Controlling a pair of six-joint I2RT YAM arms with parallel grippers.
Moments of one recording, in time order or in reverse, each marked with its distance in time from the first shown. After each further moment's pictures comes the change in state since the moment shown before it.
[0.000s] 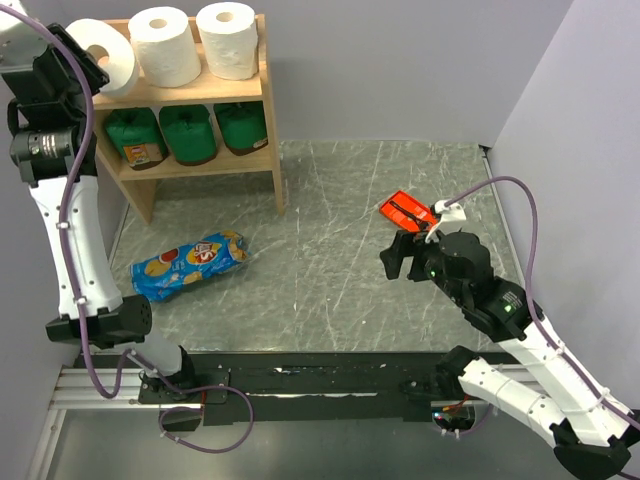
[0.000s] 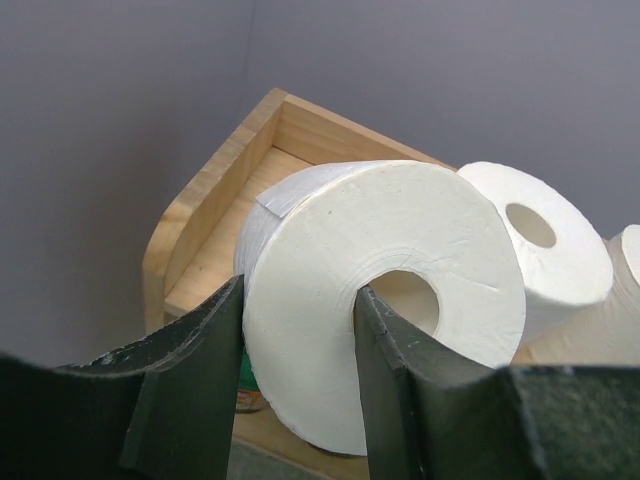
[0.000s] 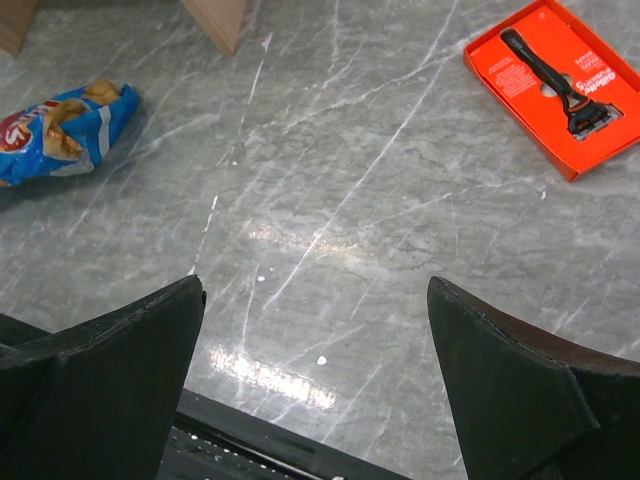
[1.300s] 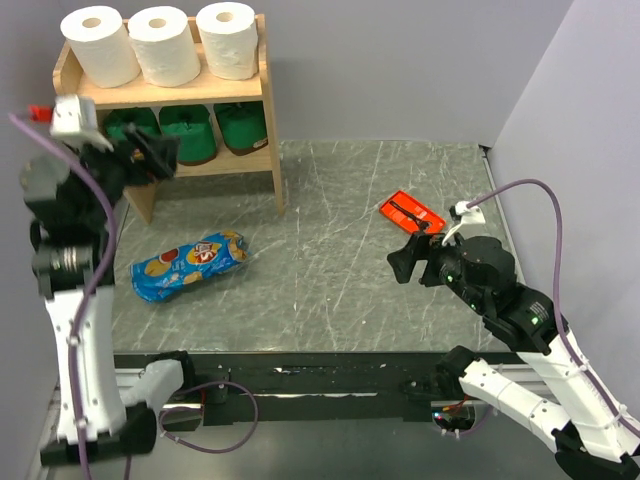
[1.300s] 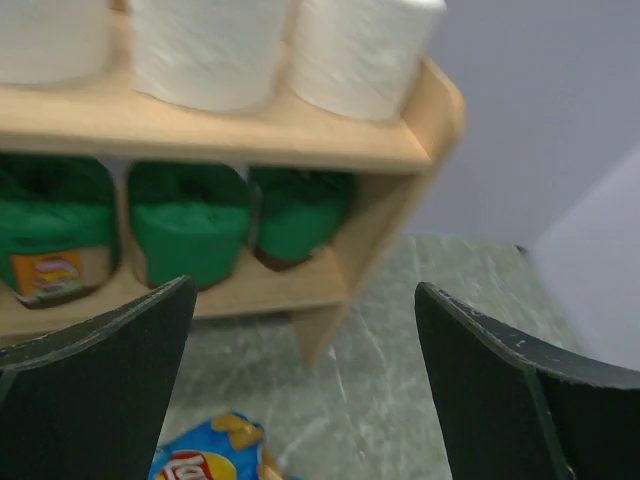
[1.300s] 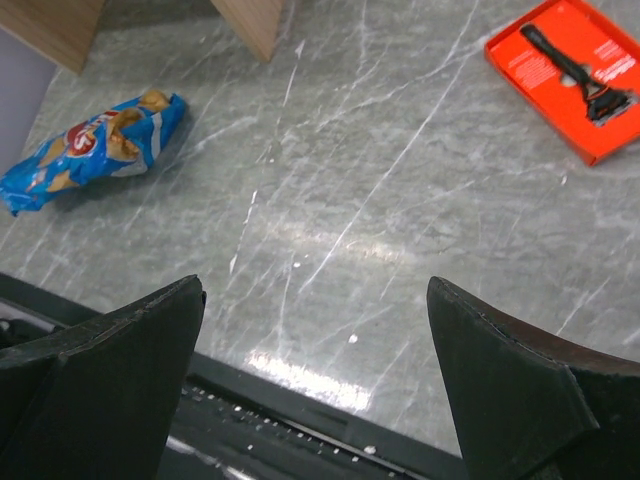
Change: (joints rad) left arm -0.041 -0.562 -0.754 0.231 0.517 -0.009; right arm 0.000 -0.034 0.103 -0.121 -0.038 0.069
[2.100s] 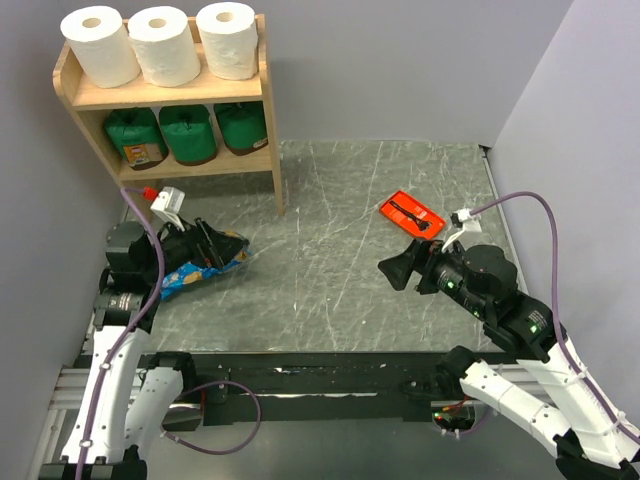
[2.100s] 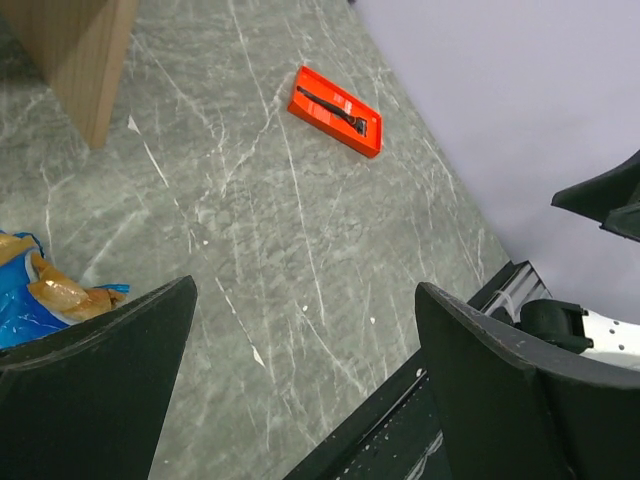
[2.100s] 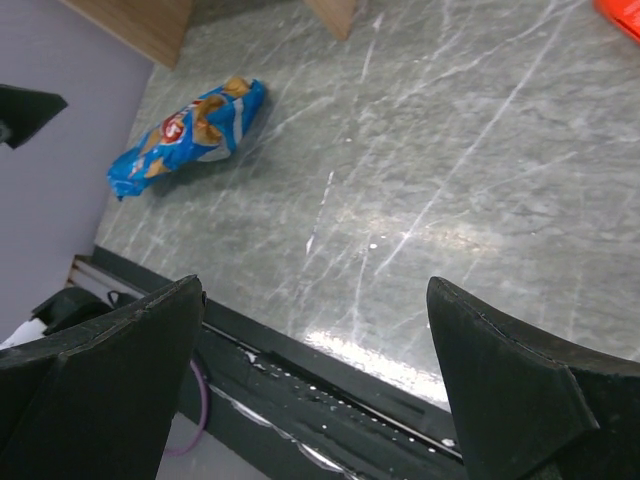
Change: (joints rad) left arm -0.162 -0.340 -0.748 0.121 0.396 -0.116; right arm 0.000 -0.065 -0.071 0.052 -0.134 0.153
